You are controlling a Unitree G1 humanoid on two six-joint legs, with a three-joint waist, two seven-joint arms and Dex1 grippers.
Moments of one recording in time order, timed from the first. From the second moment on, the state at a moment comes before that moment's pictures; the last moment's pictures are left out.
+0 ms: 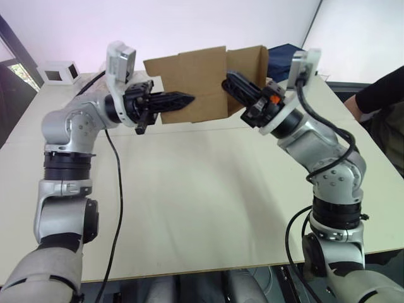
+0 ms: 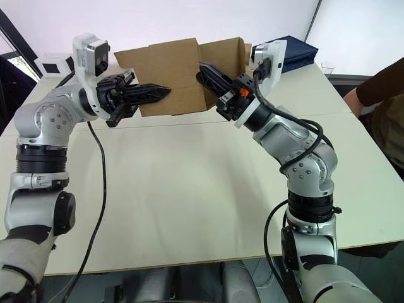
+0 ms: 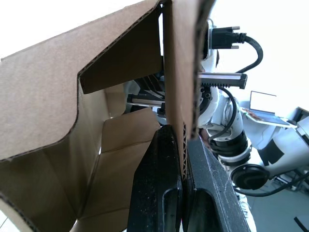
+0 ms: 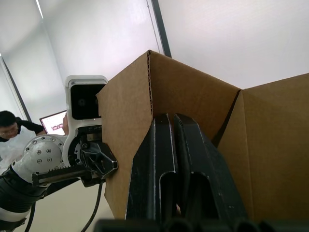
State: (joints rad) left arm -1.02 0.56 0.10 0.30 -0.71 0.75 -1.37; right arm -0.74 -0.34 -0.12 -0.34 0.96 0.71 0.37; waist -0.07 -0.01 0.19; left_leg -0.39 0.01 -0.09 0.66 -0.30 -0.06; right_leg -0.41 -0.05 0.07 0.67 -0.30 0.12
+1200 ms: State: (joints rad) left arm -1.06 0.54 0.09 0.35 -0.69 0.73 -1.40; right arm -0.56 -0.49 -0.16 -0.41 0.99 0.73 0.39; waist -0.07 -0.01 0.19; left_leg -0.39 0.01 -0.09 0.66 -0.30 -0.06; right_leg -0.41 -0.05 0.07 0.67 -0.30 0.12
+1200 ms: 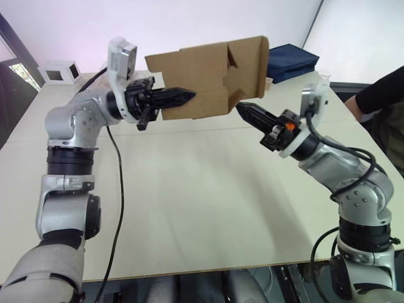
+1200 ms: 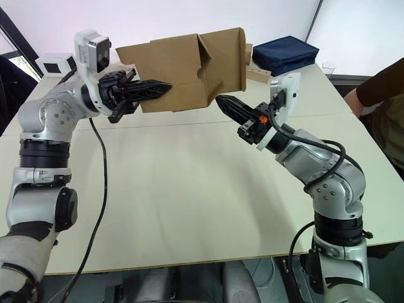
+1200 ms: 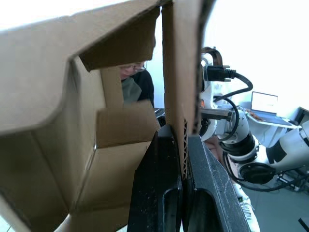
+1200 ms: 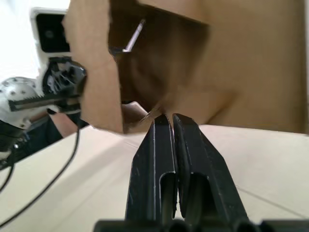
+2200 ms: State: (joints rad) left arm -1.05 0.53 0.09 0.31 -0.69 0.75 -1.39; right arm -0.54 -0.57 -0.40 -0.35 1.31 0.84 0.43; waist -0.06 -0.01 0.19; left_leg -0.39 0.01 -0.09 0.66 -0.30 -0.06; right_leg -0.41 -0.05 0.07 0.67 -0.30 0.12
